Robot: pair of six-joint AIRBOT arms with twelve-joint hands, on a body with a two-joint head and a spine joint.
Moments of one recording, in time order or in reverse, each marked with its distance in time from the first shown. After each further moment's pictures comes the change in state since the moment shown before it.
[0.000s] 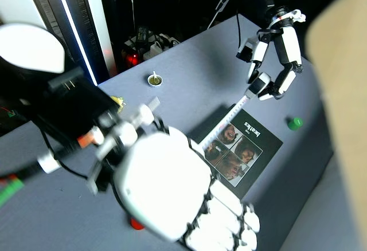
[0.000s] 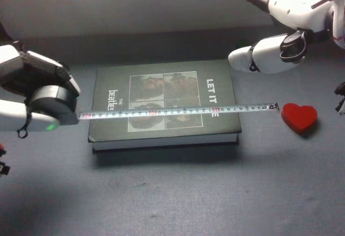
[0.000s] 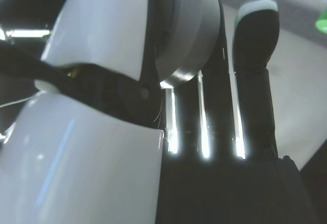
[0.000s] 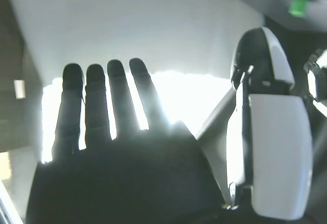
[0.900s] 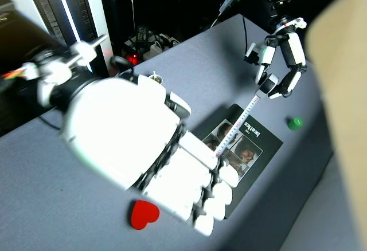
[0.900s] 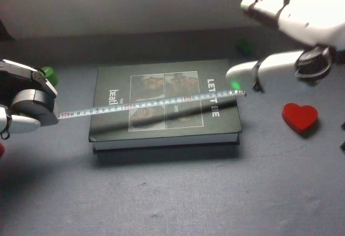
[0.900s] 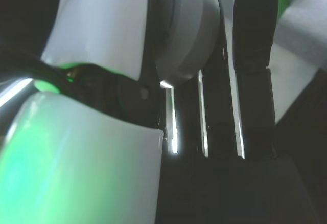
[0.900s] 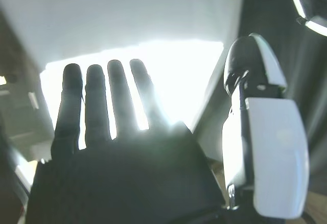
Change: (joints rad) left arm 0.172 -0.115 0.192 -0.077 -0.157 -0.129; right arm 0.021 0.122 -0.205 0.120 -0.024 0.088
